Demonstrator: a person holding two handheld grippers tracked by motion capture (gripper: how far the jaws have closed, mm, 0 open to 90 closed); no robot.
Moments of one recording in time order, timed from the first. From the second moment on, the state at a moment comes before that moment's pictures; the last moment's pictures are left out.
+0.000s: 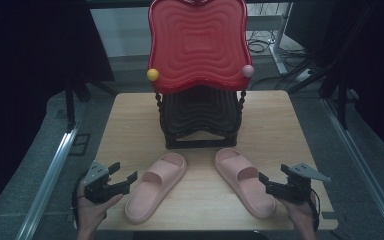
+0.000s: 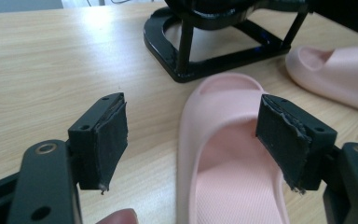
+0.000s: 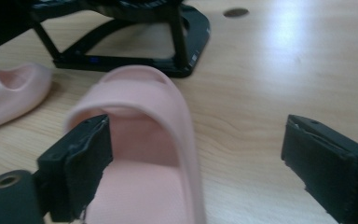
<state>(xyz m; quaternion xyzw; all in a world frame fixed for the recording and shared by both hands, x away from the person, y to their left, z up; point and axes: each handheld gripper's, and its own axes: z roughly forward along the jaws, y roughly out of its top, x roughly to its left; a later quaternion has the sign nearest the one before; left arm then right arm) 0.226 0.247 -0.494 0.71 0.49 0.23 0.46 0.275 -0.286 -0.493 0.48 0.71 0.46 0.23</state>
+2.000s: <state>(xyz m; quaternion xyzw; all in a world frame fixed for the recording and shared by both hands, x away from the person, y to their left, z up) 0.196 0.203 -0.552 0.83 0.46 0.09 0.31 0.265 -0.257 -0.470 0.43 0.72 0.51 0.21</state>
